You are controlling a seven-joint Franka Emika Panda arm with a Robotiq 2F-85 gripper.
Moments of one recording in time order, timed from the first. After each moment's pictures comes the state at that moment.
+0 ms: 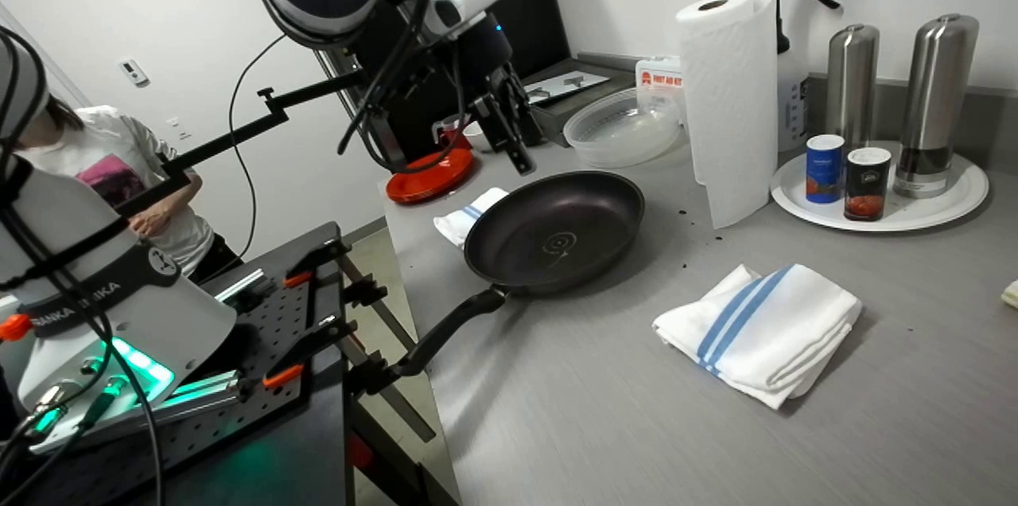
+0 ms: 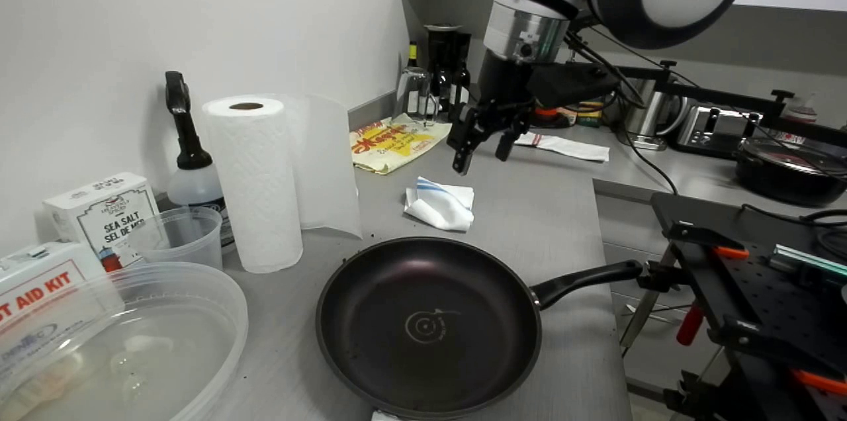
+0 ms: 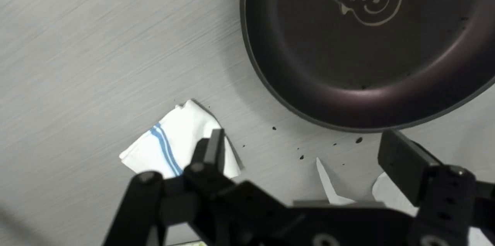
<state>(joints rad) -0.12 0.22 -0.05 -2.51 -0.39 2.92 0.73</state>
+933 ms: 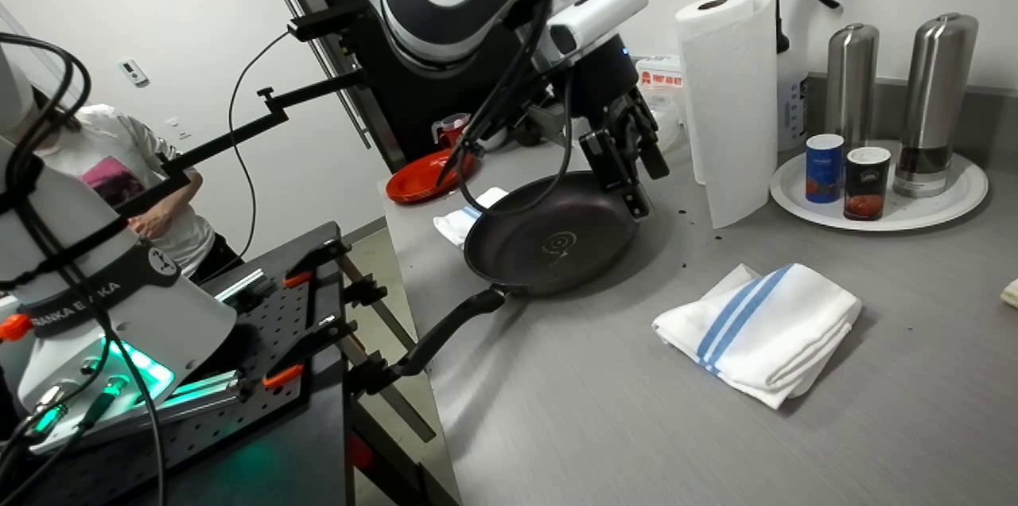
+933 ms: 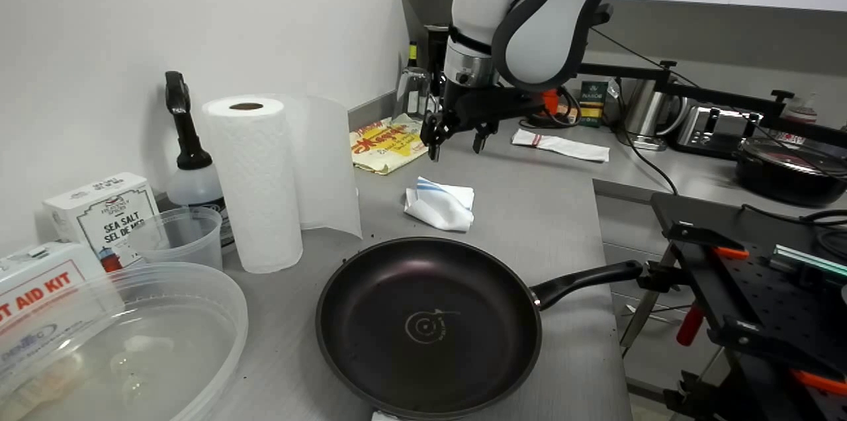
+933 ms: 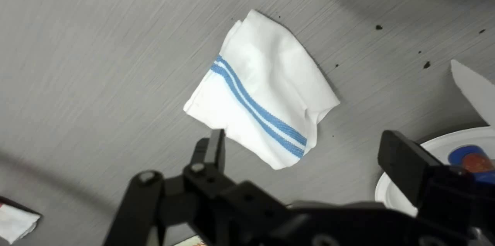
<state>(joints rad) 0.07 0.56 -0.38 -2.18 -0.25 2.92 0.81</state>
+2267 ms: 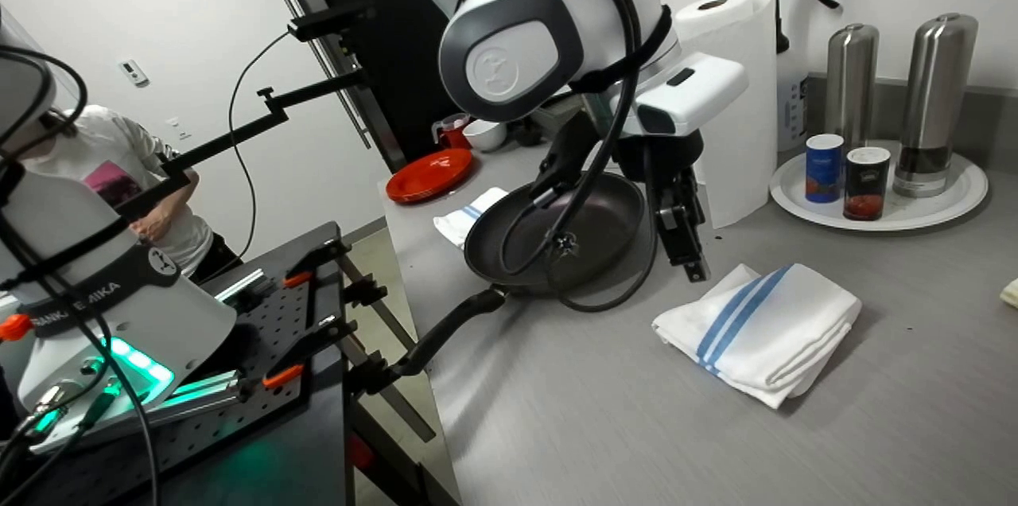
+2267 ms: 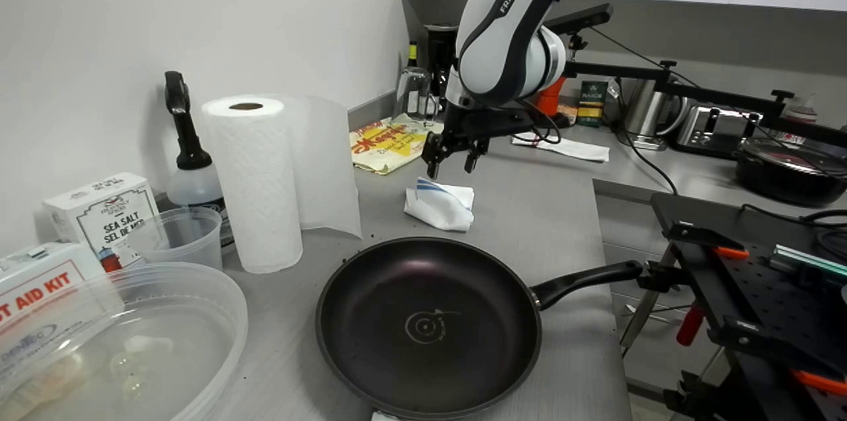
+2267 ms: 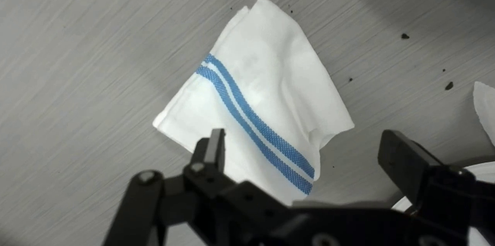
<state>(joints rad) -0.24 0.73 -0.14 -2.01 0.09 2.92 0.27</state>
